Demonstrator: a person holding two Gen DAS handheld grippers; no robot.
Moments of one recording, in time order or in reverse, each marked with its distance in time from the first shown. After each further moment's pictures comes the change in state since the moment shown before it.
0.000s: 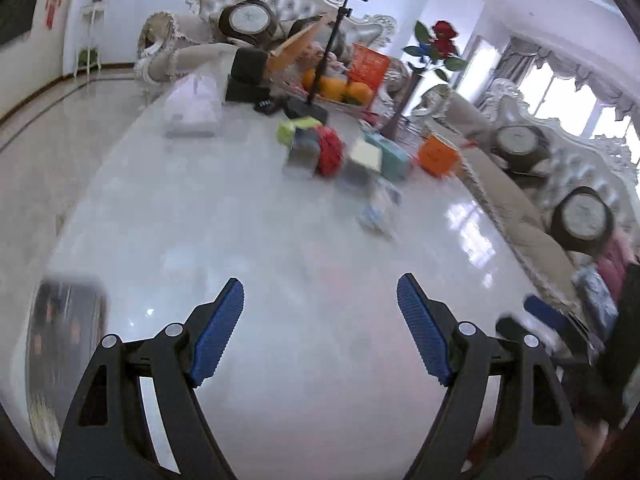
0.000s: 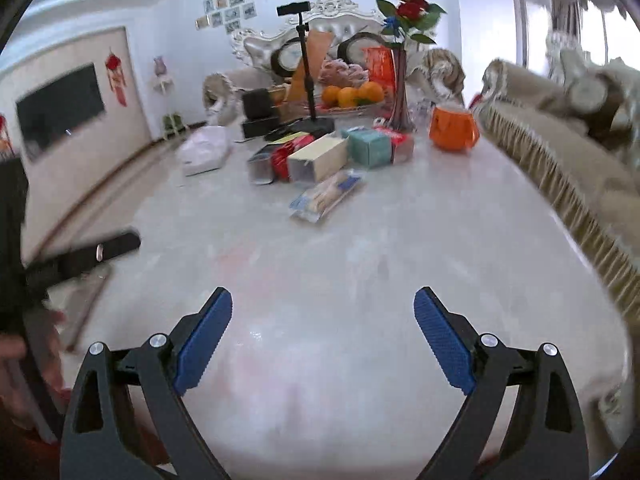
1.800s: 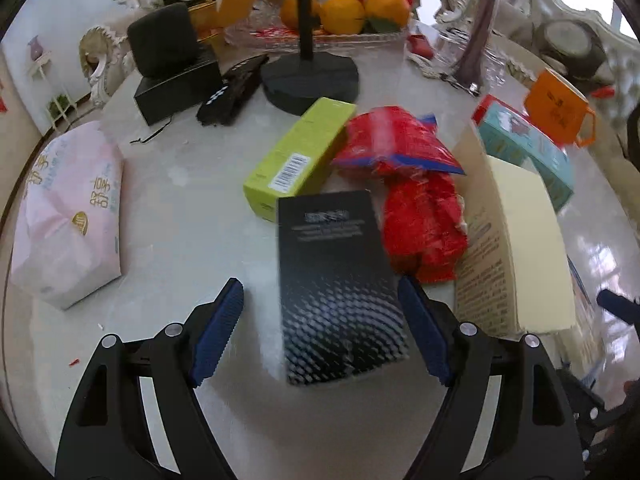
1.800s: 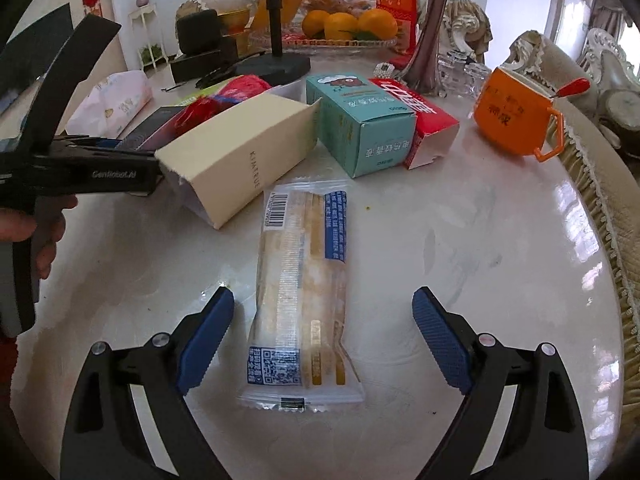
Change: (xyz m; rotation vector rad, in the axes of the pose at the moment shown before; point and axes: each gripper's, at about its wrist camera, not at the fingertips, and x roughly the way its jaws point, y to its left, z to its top) left arm 0.255 0.003 0.142 0.267 0.272 0.185; right arm 0.190 -0.047 0.081 -0.090 0.259 -0.048
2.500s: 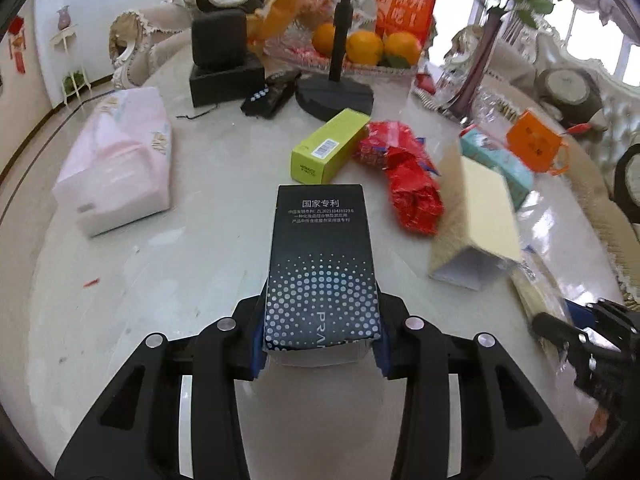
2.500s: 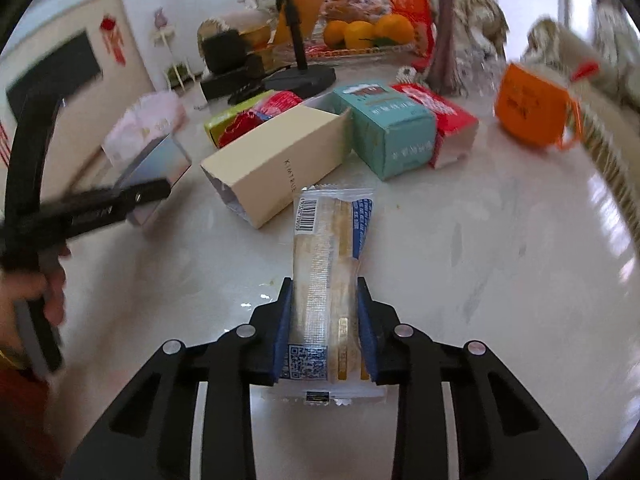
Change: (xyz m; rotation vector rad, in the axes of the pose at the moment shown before) left arm -0.058 0.022 -0.055 -0.126 -0.117 -0.065; right arm -0.016 -0.010 -0.007 0.075 -0.031 0.184
